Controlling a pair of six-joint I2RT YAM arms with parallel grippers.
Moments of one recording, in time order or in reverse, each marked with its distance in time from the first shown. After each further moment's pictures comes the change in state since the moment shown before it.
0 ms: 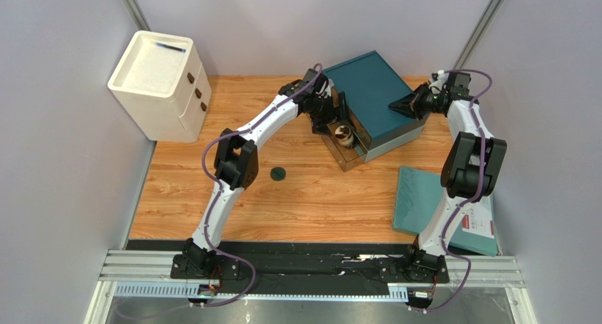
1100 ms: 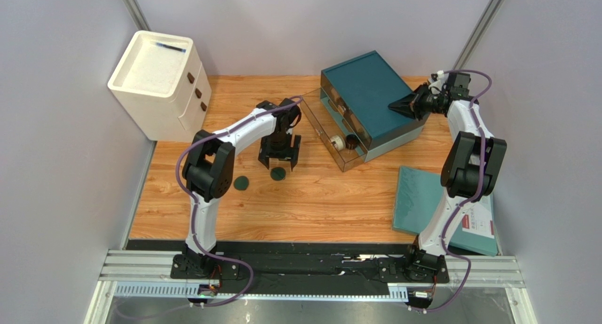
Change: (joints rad) left arm 0.056 -0.349 -0.634 -0.299 -0.475 0.298; right arm 0.000 0.006 0.000 -0.003 -0.015 0.000
